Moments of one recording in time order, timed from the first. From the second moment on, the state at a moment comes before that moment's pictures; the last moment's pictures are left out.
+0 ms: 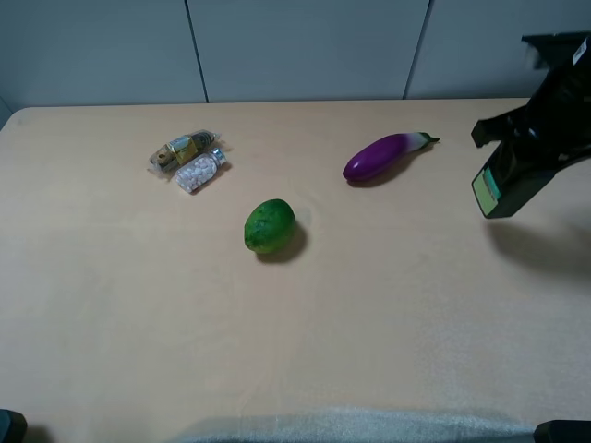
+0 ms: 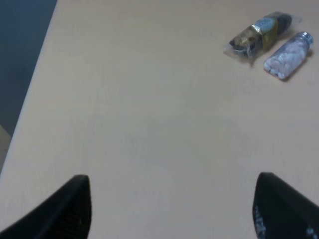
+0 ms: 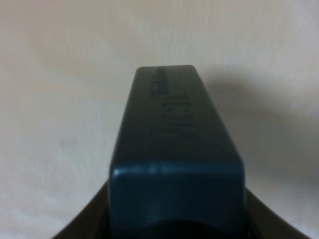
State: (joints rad) left arm 0.04 -0.01 -0.49 0.09 1.06 -0.02; right arm 0.18 1.57 -1.06 0.00 1.00 0.08
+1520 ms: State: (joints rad) left arm 0.04 -0.01 -0.49 0.09 1.06 -0.02; right arm 0.18 2.14 -1.80 -0.11 1.23 -0.03
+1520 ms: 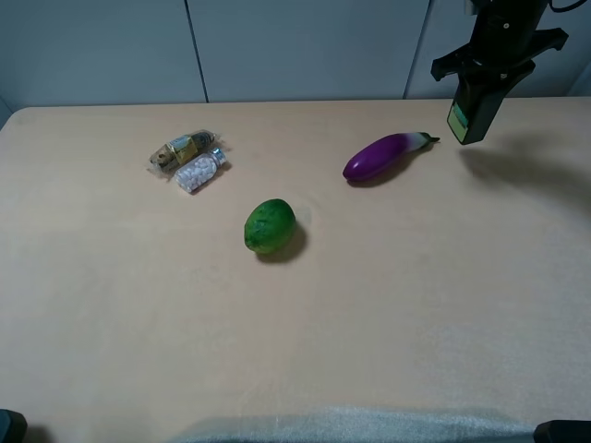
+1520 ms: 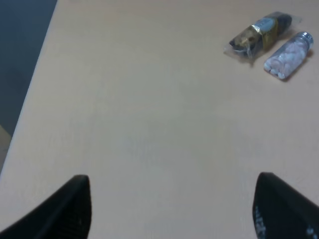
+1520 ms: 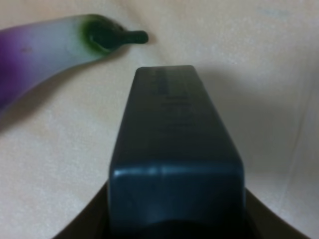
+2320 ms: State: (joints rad) left arm 0.04 -0.01 -0.49 0.09 1.06 -0.02; right arm 0.19 2.20 -1.80 -0.02 1.23 -0.08
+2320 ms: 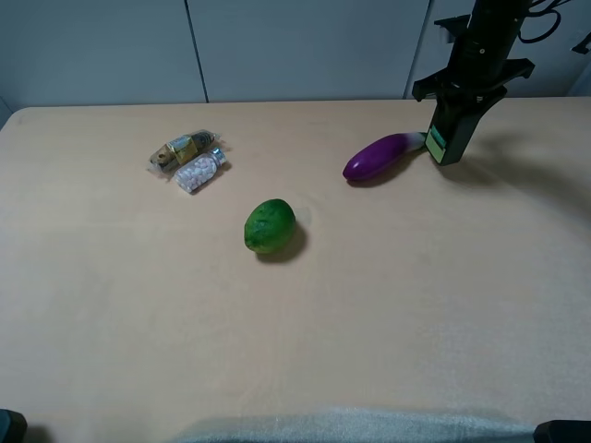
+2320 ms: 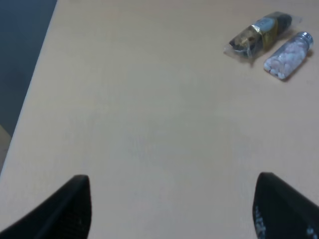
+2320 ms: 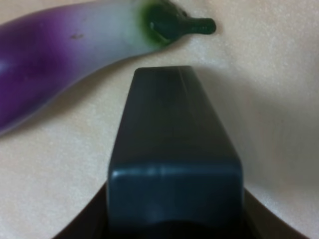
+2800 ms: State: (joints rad) left arm 0.04 -0.01 -0.49 0.09 1.06 -0.02; right arm 0.19 2.20 -1.76 -0.01 1.23 -0.09
